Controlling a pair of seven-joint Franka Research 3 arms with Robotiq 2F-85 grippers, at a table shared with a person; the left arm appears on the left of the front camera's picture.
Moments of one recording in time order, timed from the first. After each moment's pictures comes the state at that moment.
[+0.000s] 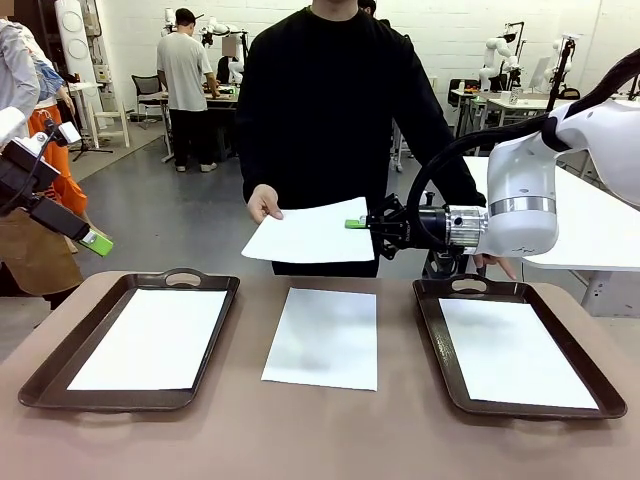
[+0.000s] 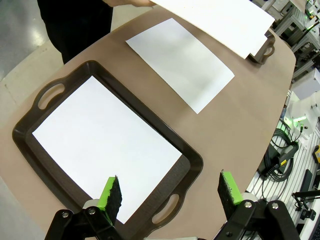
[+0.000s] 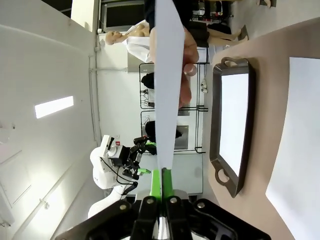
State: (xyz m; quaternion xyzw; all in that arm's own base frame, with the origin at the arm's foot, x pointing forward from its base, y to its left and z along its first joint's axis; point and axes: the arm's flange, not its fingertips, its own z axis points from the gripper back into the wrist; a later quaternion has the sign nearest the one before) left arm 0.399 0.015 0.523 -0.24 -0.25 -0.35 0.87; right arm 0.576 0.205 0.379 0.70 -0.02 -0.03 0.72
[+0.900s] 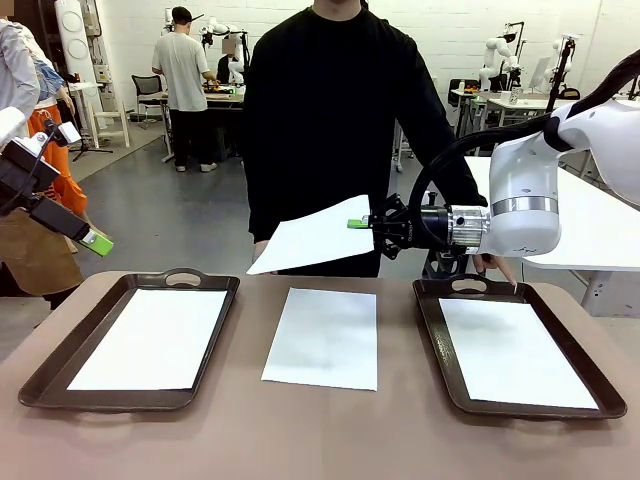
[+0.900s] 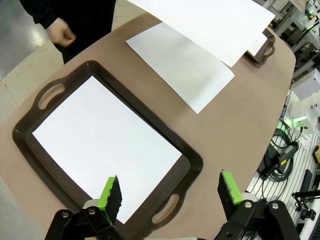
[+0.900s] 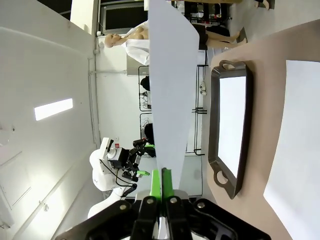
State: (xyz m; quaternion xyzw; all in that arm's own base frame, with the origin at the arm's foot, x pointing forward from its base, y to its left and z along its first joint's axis) left arm 0.399 0.015 0.523 -0.24 -0.25 -0.35 0.87; right arm 0.578 0.201 0.378 0.69 -0.02 -0.03 0.72
